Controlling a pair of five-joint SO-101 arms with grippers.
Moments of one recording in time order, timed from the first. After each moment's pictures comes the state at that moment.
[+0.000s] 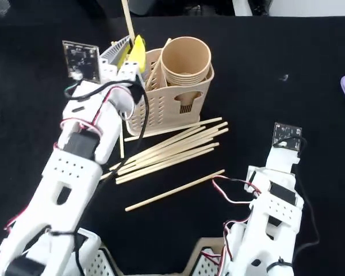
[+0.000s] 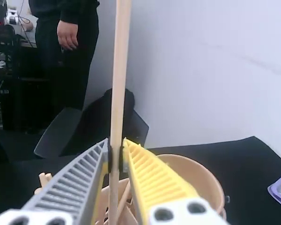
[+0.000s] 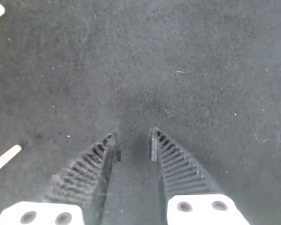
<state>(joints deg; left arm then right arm) 13.2 -34.9 38.6 0.4 9.5 29.1 -49.5 81.2 37.8 12.3</state>
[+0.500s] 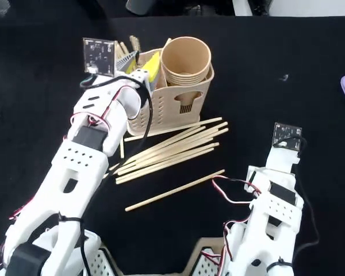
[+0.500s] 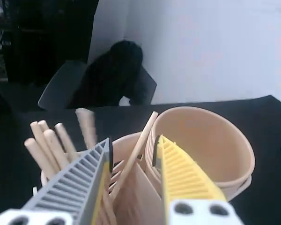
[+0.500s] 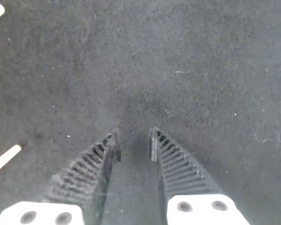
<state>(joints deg) 13.3 -29.8 37.1 9.5 9.5 29.1 -49.5 81.2 37.8 12.3</state>
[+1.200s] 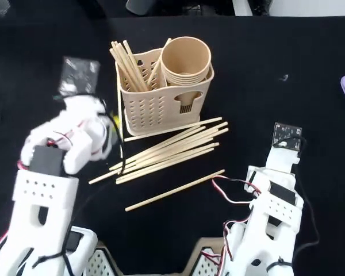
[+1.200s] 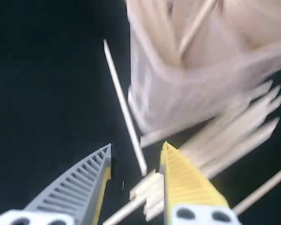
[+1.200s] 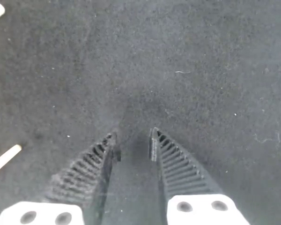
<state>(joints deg) 4.2 -47.7 38.7 65.5 -3.4 29.1 -49.5 81.2 37.8 12.3</state>
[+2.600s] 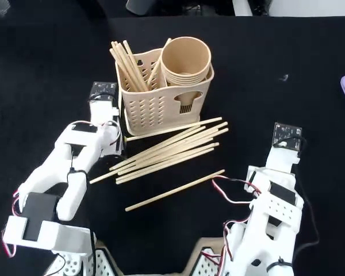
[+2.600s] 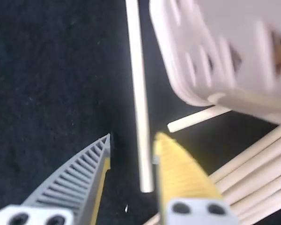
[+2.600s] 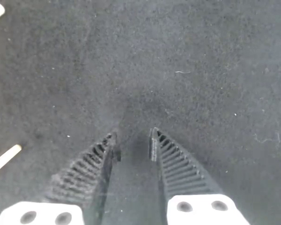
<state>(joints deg) 0.7 -3.0 43.3 34.3 -1.9 29.1 -49.5 81.2 37.8 12.3</state>
